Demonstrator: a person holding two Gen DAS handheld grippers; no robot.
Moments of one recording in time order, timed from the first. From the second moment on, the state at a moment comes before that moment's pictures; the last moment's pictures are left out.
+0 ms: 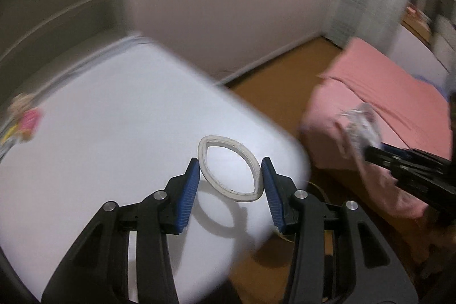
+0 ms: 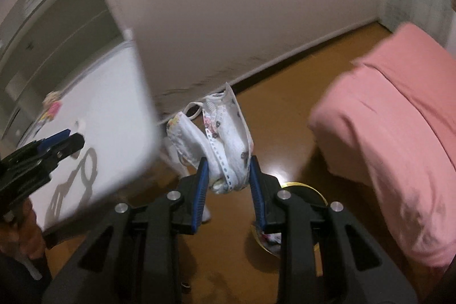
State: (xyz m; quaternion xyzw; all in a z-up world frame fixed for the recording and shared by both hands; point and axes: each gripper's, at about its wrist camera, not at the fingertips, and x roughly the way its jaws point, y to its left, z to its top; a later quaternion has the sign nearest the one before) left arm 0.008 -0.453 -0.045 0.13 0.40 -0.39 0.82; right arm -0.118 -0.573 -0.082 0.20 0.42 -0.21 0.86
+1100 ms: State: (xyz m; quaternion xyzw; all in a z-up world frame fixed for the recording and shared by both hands) left arm -0.097 -0.613 -0.199 0.24 0.43 -0.53 0.68; right arm -0.239 -0.681 -0.288 0.34 0.51 -0.29 0.73
